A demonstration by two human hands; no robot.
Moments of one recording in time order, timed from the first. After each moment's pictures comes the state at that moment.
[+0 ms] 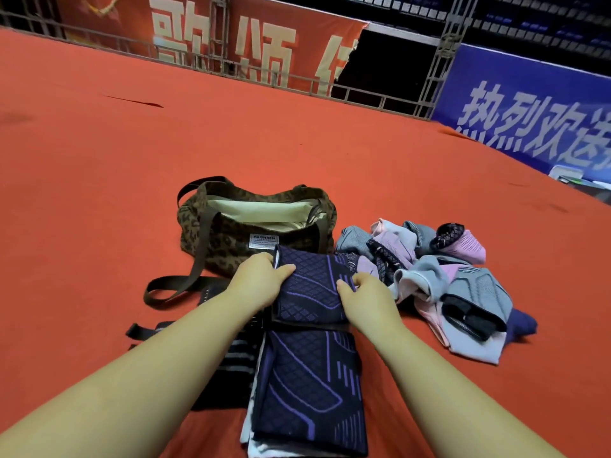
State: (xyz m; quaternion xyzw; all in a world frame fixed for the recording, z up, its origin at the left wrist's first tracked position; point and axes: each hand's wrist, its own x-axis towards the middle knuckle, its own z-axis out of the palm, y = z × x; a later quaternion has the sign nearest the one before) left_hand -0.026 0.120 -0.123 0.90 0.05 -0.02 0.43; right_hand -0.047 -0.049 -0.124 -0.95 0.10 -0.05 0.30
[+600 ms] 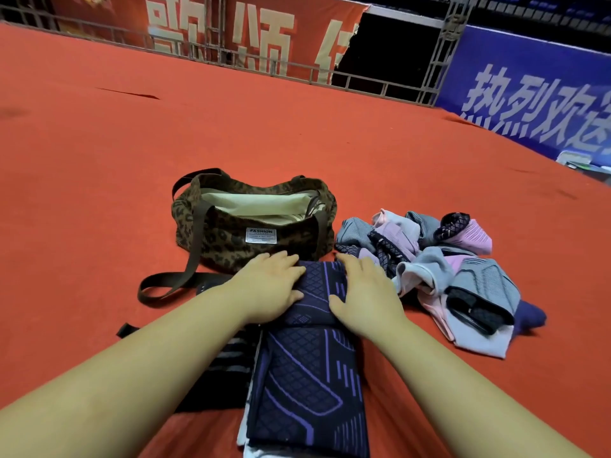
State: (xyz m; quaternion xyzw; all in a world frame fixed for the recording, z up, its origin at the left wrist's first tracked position) left_hand -0.022 0.116 -0.125 0.97 -0.25 -0.02 -0.02; right_hand -0.039 -0.060 -0.134 -0.99 -0.07 -0.07 0.11
